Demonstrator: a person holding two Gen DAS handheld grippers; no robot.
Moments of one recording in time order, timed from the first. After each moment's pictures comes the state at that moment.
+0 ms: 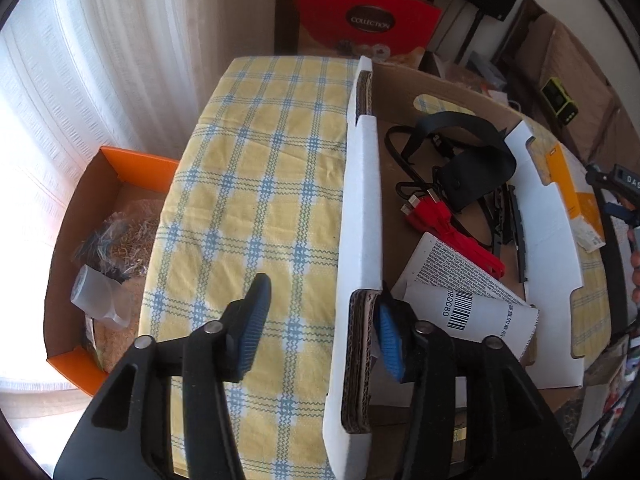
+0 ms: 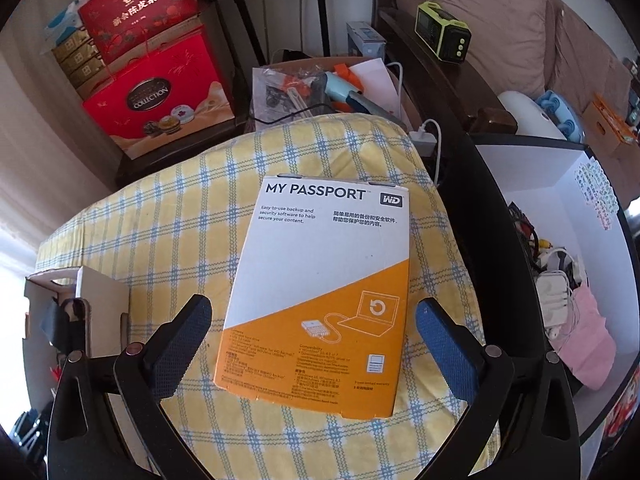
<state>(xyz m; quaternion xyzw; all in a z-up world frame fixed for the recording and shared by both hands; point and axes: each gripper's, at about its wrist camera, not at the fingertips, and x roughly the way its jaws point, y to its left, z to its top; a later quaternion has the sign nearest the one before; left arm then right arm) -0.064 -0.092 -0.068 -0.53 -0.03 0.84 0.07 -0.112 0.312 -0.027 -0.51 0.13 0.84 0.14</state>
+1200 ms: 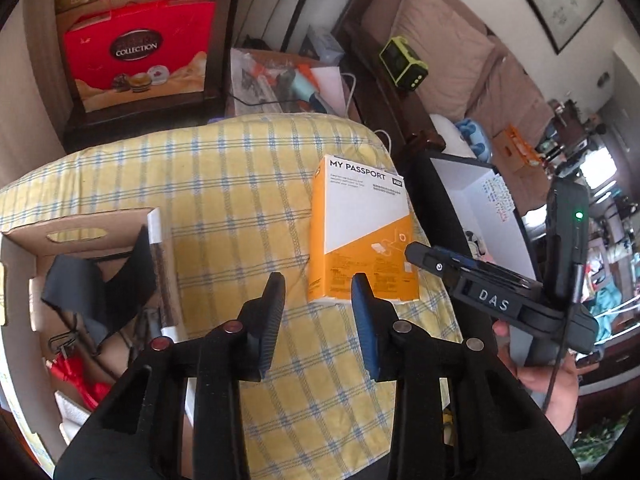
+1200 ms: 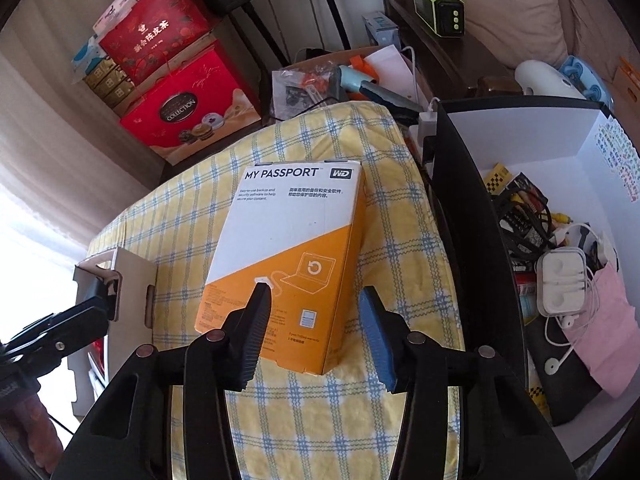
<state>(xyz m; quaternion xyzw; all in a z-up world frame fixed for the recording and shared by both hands) -0.131 0.178 0.002 -0.55 -0.03 0.78 0.30 -0.064 0.367 -0.026 -0.50 0.22 0.84 0.05</state>
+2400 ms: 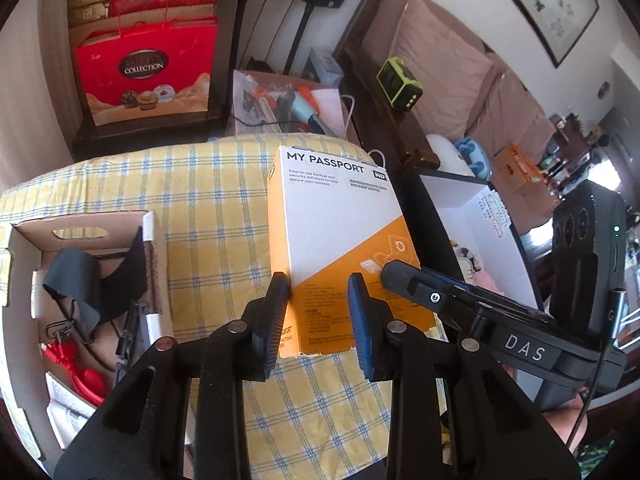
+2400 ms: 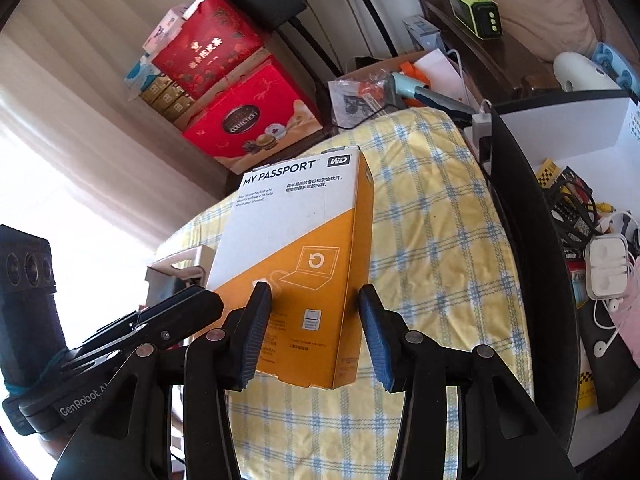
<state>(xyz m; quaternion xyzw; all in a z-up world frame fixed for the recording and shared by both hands) -0.102 0.173 0.026 -0.51 -0.04 0.81 0.28 -0.046 0.340 0.007 -0.45 0.27 0.85 -0.04</state>
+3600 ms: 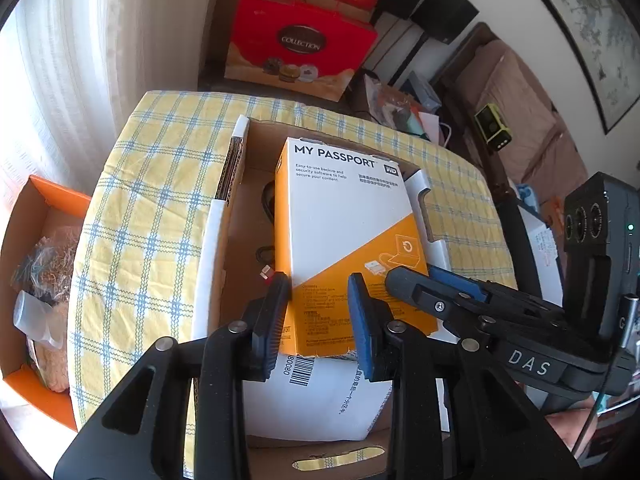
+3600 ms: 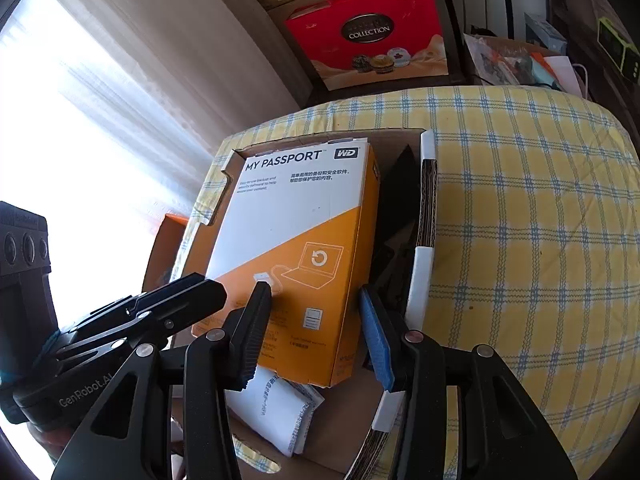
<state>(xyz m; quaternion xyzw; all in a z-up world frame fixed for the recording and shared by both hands) -0.108 -0.042 -0.025 -0.53 -0.11 0.82 0.18 -0.099 0.118 -0.034 -0.52 0.16 0.83 -0.14</state>
